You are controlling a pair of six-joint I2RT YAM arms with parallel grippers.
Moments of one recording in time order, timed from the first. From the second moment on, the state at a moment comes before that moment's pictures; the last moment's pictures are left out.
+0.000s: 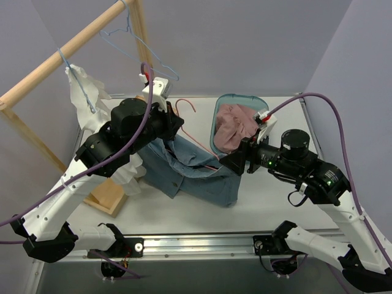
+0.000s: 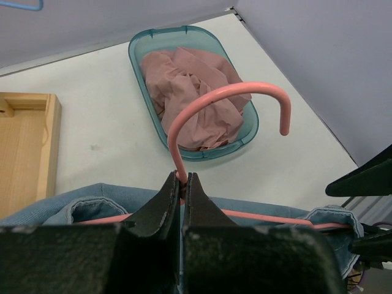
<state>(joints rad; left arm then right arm) -0.84 1.26 1.69 -0.68 -0.19 -0.33 0.69 0.89 1.27 -0.67 -0.25 0.37</state>
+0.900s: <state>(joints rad) -0.85 1.26 1.70 -0.55 -0.37 -0.27 0.70 0.69 1.23 -0.85 -0.10 0.43</state>
